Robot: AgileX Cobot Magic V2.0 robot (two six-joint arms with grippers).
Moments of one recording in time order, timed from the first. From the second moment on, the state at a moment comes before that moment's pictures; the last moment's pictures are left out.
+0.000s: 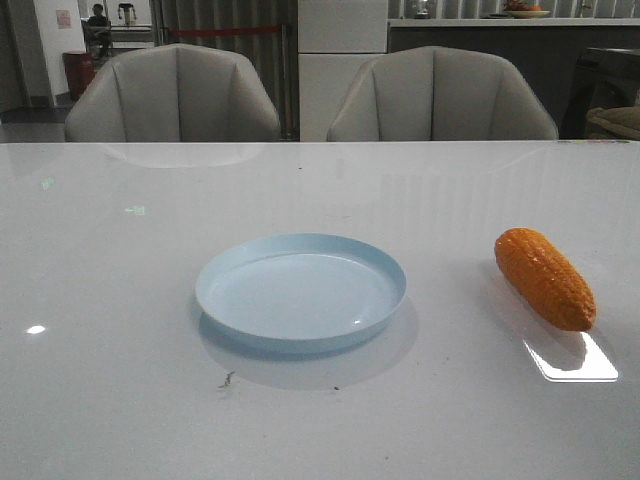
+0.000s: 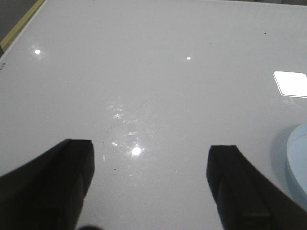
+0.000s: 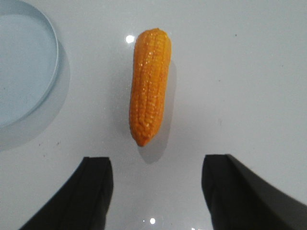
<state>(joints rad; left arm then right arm) 0.01 0.76 -0.57 -0.05 0.36 0.03 0.05 1.14 -0.80 0.21 0.61 -0.17</state>
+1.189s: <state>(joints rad) 0.01 0.75 -0.57 -0.06 0.34 0.03 0.11 2.00 -1.47 0.20 0.94 -0.17</state>
